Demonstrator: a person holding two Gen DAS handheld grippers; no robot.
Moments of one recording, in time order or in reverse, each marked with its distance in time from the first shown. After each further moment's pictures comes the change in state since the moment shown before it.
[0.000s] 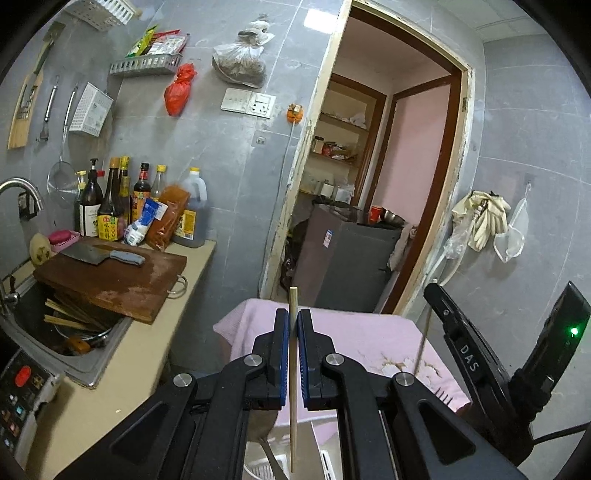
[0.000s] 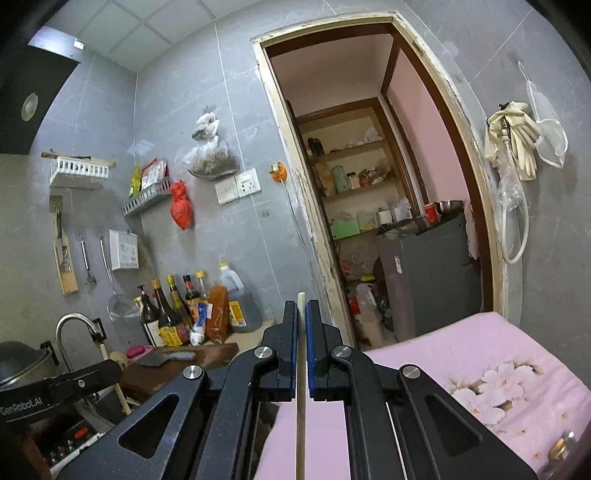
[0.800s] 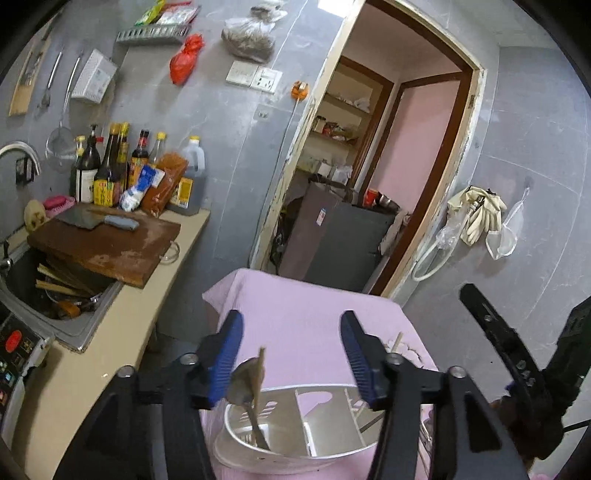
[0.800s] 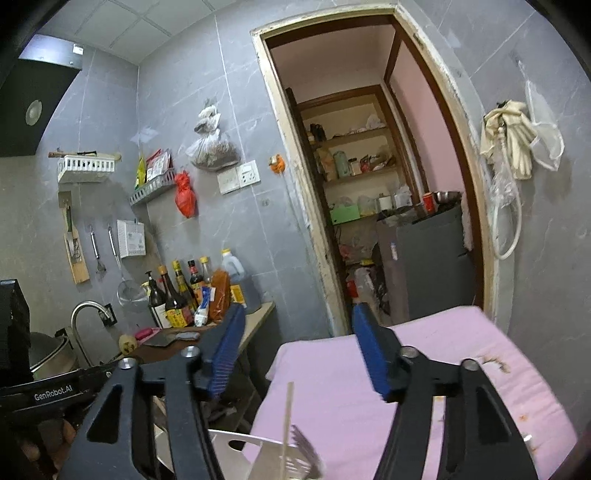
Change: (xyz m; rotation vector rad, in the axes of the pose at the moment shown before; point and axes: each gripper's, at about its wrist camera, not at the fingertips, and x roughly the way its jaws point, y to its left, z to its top) left arm -0.009 0.000 -0.004 -0.070 0.086 -0.038; right arm -0.050 -0.034 0.025 -0.010 0.074 0.014
